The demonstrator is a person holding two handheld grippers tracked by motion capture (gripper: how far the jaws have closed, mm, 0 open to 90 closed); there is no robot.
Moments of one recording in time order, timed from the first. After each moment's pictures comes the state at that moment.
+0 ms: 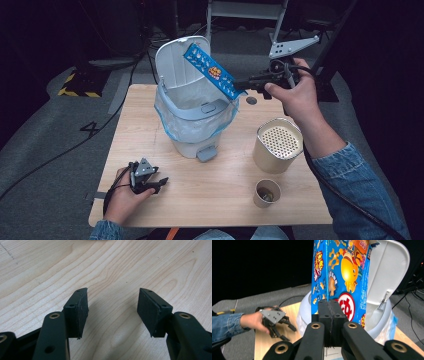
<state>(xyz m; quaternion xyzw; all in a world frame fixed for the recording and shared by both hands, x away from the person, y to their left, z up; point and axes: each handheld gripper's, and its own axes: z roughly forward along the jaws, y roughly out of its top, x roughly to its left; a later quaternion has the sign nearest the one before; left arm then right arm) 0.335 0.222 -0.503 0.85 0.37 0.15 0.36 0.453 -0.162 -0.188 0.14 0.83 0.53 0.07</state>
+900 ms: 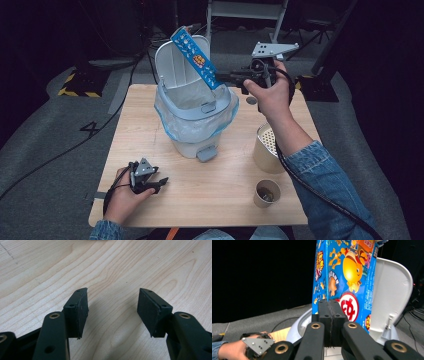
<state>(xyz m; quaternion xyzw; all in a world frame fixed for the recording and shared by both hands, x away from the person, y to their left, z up) 0.335 0.222 -0.503 0.84 0.37 0.15 0.36 0.476 -0.125 -0.215 0.14 0.78 0.60 0.09</state>
